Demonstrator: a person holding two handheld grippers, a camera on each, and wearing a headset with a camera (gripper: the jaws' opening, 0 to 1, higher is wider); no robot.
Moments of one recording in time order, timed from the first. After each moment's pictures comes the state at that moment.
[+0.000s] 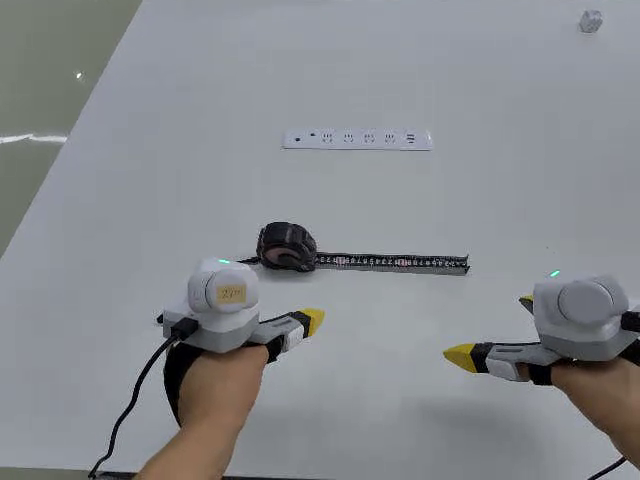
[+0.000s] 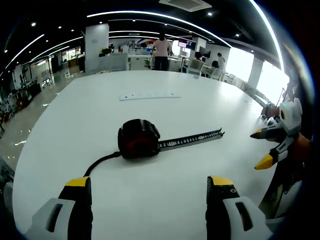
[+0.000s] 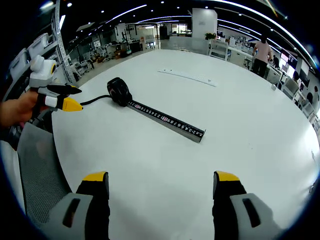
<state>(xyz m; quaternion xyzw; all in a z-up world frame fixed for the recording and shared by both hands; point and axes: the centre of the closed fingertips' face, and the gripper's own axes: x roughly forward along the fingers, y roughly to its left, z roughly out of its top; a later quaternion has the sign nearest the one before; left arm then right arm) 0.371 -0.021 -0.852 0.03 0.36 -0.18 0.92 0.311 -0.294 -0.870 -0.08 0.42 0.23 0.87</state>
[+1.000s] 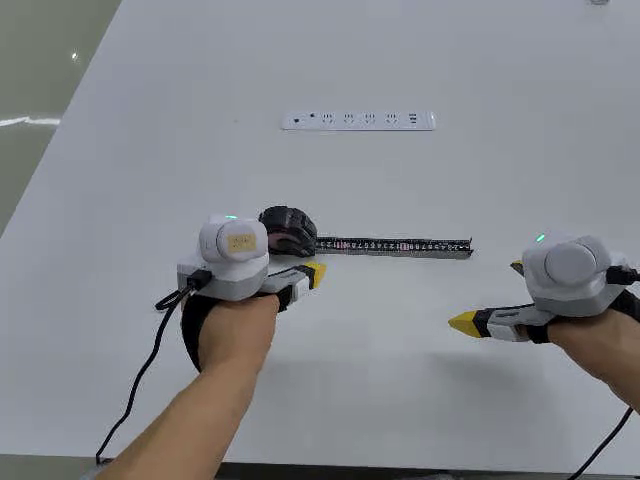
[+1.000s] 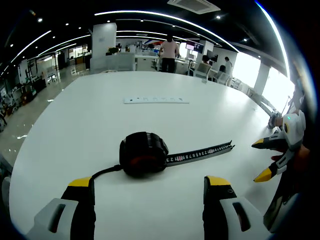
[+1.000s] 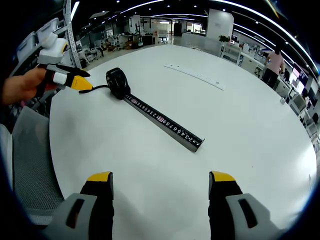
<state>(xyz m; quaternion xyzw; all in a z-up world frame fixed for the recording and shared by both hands) 0.412 -0.029 -0.857 0.01 0.36 -0.15 0.92 0.340 -0.299 -0.884 -0.14 0.42 0.27 0.85</state>
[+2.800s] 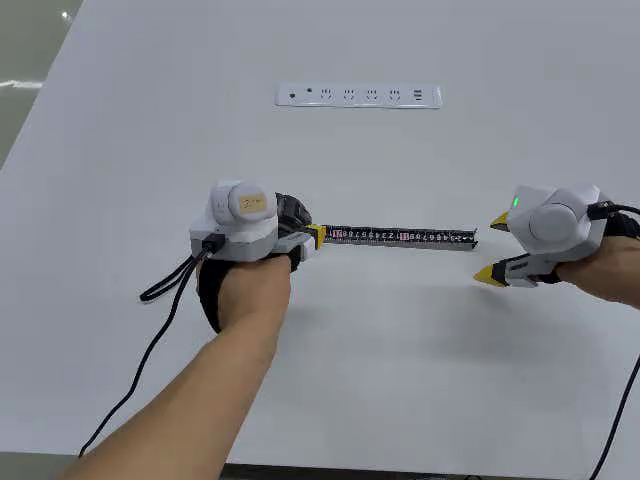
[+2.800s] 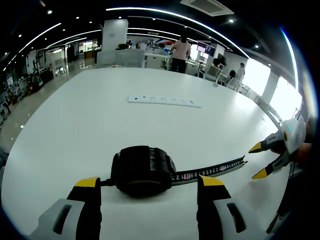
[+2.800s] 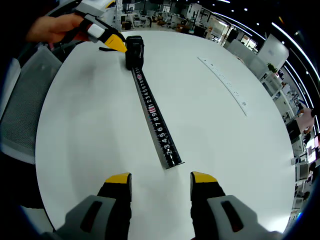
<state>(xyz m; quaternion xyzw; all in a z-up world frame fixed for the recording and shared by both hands) 0.450 -0.043 -0.877 -0.02 0.37 -0.12 0.92 0.398 -0.322 -0.909 -0.33 0.41 0.40 0.75</state>
